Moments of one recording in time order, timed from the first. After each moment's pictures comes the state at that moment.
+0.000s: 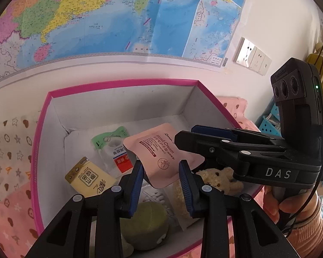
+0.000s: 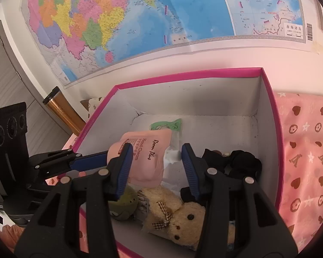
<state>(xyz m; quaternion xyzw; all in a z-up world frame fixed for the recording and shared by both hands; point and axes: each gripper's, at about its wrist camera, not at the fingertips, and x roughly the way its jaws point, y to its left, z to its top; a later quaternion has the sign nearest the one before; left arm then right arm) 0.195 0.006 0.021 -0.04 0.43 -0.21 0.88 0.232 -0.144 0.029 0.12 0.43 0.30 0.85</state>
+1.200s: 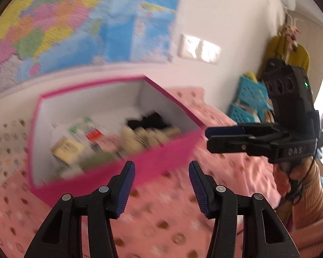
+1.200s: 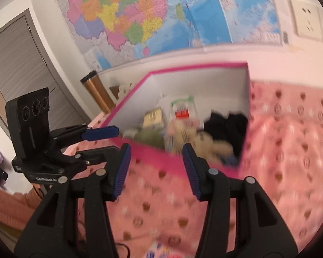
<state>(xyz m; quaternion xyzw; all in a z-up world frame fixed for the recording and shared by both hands) 0.063 -0.022 0.037 0.01 0.38 -0.30 0.87 0.101 -0.203 0.061 0.10 0.40 0.35 0.84</state>
